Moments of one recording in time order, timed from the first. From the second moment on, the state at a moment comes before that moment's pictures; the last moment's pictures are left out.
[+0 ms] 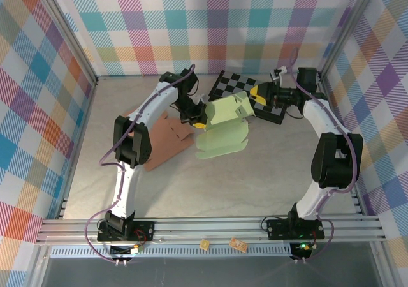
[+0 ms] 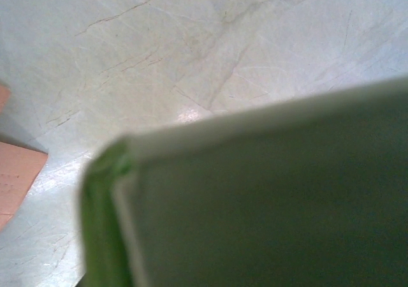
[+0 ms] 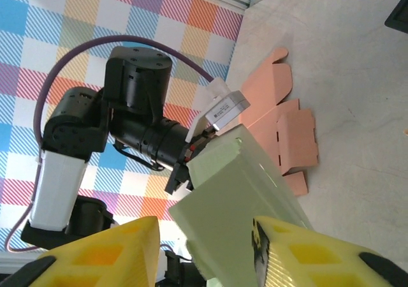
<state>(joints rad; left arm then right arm) -0.44 2.25 2.15 -1.34 0.56 -0.29 -0.03 1.75 1.37 -0.31 -1.27 0.52</state>
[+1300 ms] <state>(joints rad) -0.44 2.25 2.15 -1.31 0.59 -0.31 0.00 1.81 1.32 -0.27 -1.30 0.49</state>
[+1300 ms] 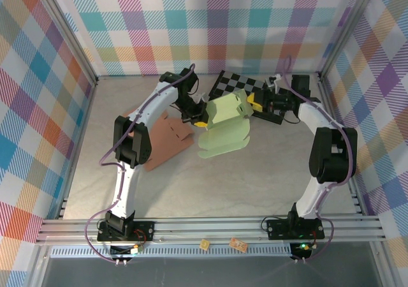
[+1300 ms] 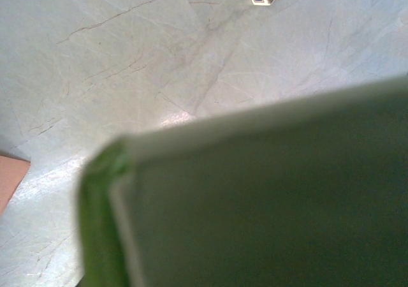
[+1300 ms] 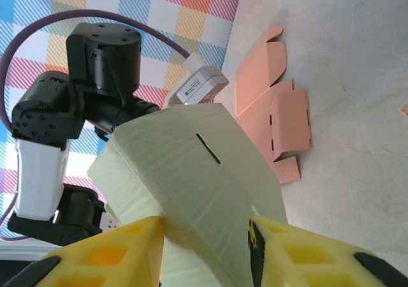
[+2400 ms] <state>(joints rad) -0.44 2.25 2.16 -1.32 0.58 -0.34 0.17 1.70 1.45 -0.63 -0.85 0.18</state>
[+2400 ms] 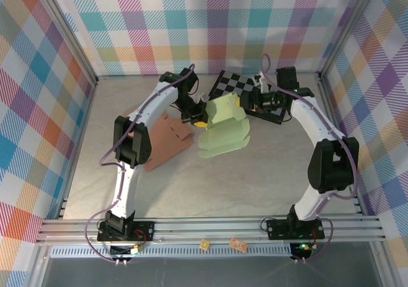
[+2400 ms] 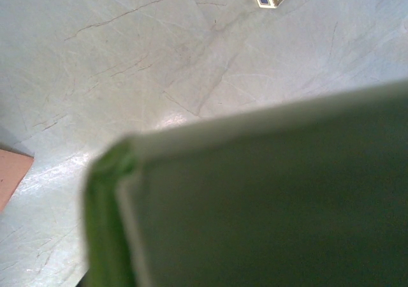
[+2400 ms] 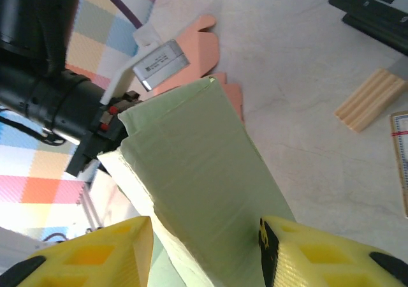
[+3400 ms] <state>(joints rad) -0.45 2.26 2.19 -1.37 0.55 -0.35 0.43 1.77 1.63 -0.79 -0.08 0.09</state>
